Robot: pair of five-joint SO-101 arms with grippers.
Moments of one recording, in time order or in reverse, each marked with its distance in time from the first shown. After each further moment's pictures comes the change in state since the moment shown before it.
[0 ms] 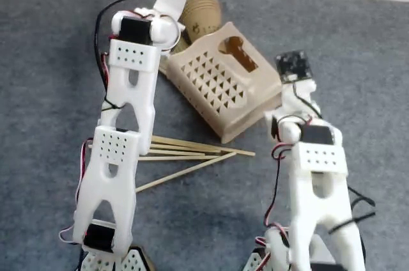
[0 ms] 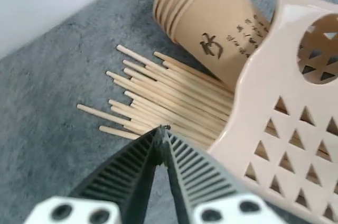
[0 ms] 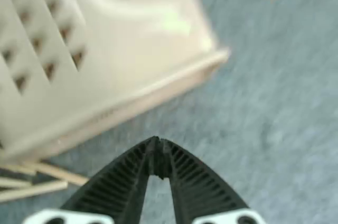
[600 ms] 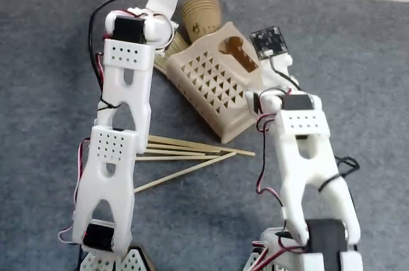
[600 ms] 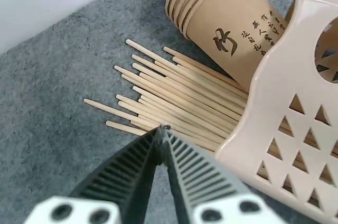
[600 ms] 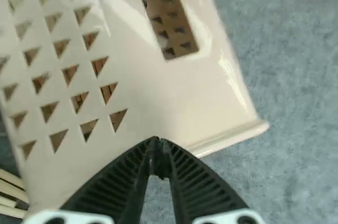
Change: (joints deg) left arm -1.1 0.0 0.0 0.1 0.2; right arm -6.6 22.9 -15.9 -0.8 0.0
